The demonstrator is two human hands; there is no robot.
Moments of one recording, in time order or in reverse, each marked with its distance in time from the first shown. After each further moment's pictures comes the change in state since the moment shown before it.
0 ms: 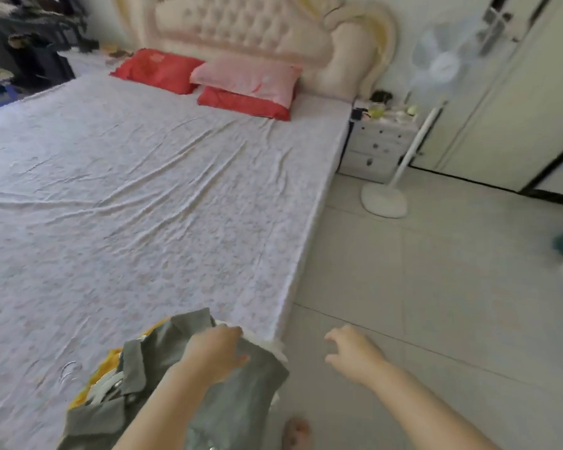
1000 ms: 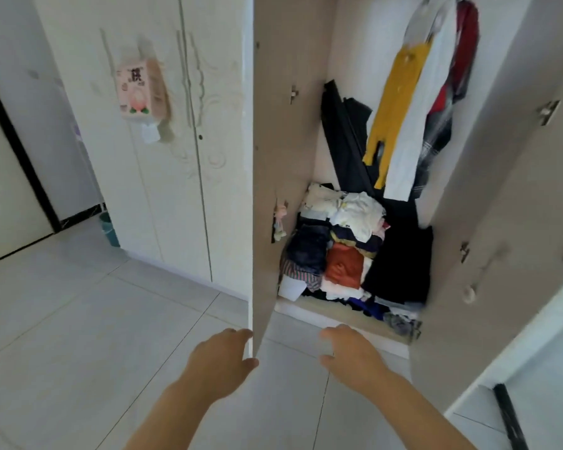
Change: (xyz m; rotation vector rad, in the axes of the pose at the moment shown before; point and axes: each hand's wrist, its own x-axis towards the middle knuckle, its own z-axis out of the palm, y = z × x) left_hand -0.209 0.749 0.152 0.431 -0.026 1.445; right_hand -0.567 0.476 0.127 0.630 0.696 1.214
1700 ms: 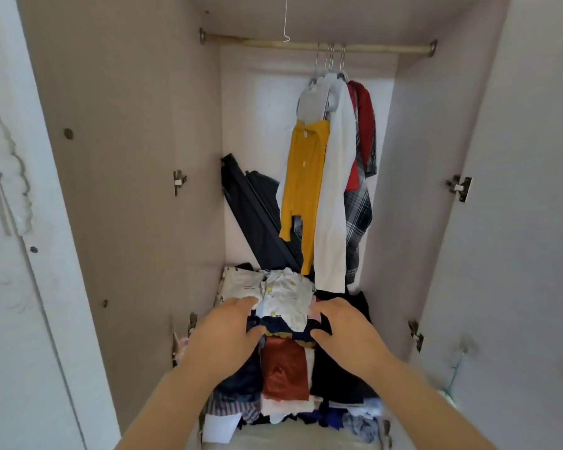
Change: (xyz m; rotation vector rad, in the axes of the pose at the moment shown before) left_hand 0.387 0.129 -0.147 -0.104 0.325 0.469; right_hand 0.247 0.100 -0.233 0.037 0.554 0.085
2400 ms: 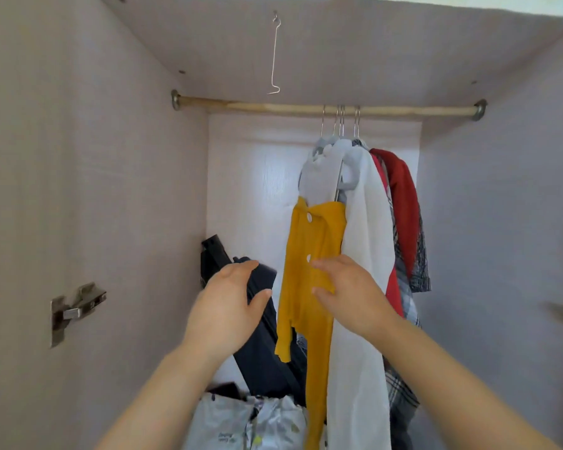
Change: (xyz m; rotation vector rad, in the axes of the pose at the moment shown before) left_hand 0.379 0.004 -0.026 -0.117 0.513 0.114; right_hand 0.377 0.086 -0.116 -0.017 0.309 -0.235
